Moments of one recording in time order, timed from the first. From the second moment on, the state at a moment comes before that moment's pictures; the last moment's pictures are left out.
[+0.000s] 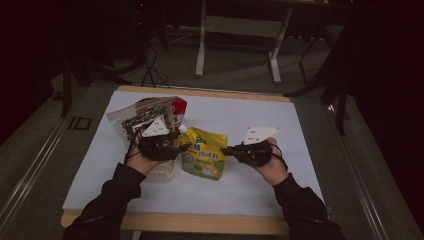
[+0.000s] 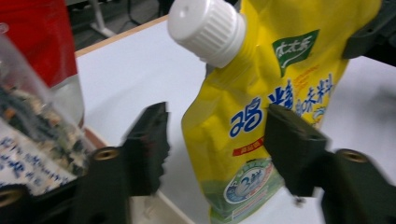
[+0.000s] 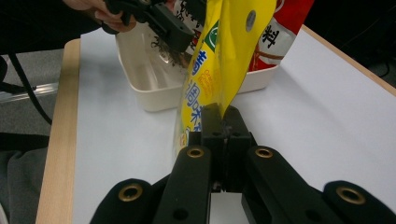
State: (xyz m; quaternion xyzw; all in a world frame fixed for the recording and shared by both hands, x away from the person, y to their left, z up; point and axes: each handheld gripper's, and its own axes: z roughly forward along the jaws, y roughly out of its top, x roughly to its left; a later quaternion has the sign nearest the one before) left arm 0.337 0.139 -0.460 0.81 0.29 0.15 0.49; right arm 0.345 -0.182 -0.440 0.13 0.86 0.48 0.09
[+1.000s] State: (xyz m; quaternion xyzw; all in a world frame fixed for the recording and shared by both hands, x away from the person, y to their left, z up) left arm 0.320 0.141 -0.456 0.81 0.27 0.17 0.50; right arm 0.352 -0.169 -0.452 0.15 0.87 0.48 0.05
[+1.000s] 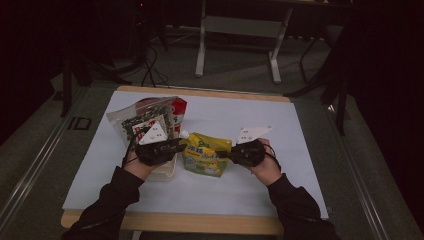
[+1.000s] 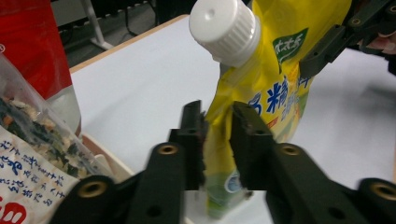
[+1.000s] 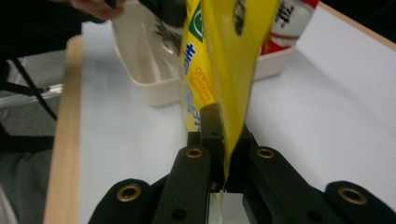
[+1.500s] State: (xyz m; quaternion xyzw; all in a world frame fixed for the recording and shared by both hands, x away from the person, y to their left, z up) left arm 0.290 0.139 -0.442 0.79 0.28 0.16 0.53; right arm 0.344 -0.178 -0.409 0.11 0.85 0.50 0.09
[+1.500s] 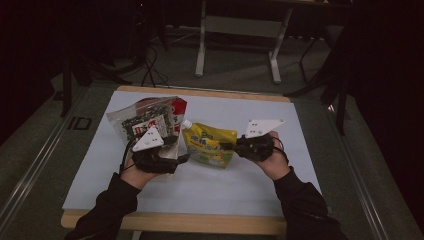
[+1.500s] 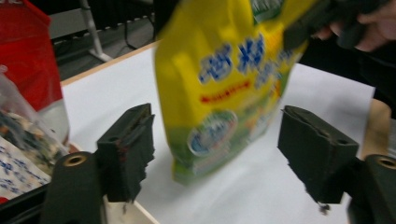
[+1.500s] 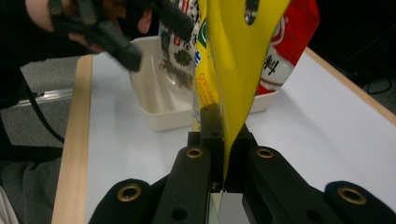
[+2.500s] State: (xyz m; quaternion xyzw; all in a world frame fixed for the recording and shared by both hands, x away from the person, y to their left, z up) left arm 0.240 0.070 -0.513 0.86 0.16 0.07 0.47; right arm 0.347 -0.120 -0.372 0.04 0.84 0.54 0.06
